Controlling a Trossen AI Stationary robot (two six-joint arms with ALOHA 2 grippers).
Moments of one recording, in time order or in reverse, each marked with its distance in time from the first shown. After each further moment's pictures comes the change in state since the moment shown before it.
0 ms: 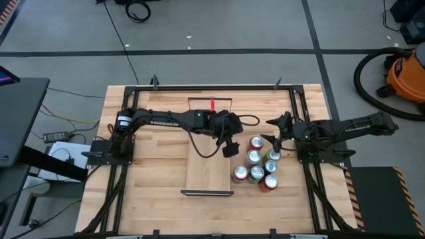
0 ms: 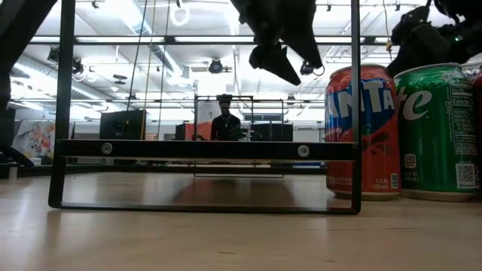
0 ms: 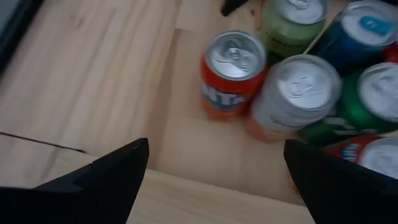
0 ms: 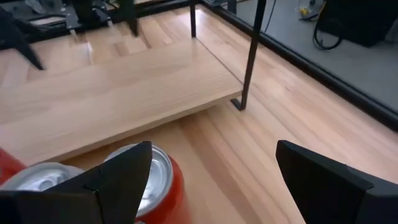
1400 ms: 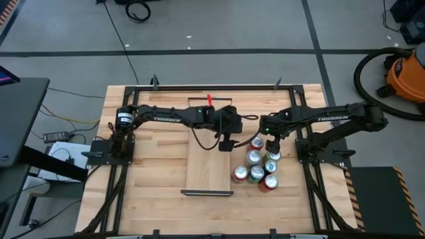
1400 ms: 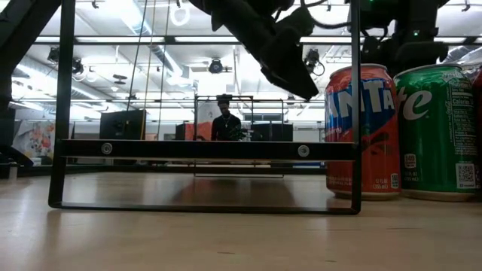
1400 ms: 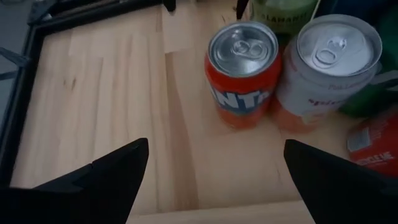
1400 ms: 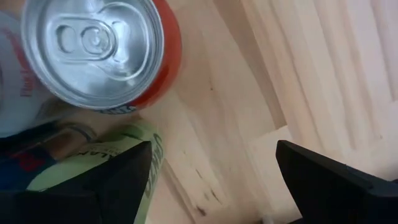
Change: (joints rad) left arm 0.078 -0.004 -0.159 0.250 0.132 0.417; right arm -0.200 0.672 0.522 -0.751 -0.415 0.017
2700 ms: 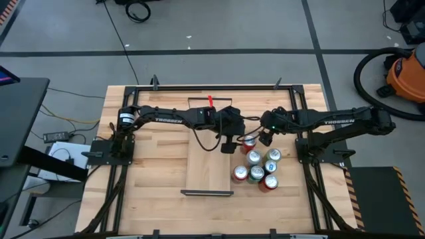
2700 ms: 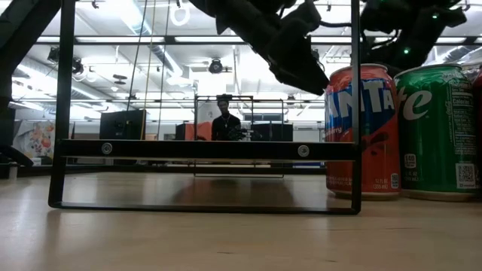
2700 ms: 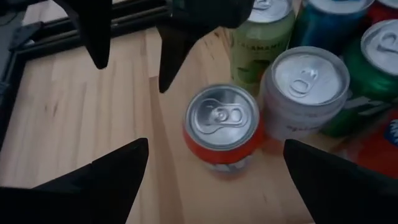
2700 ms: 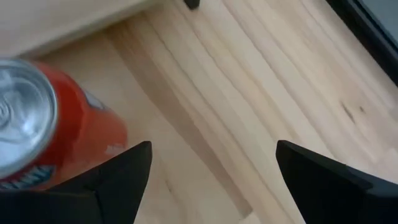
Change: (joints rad) left arm -0.010 0.020 0.008 0.074 0.070 -0.003; right arm -0.031 -0.155 -0.197 0.395 0.280 0.031
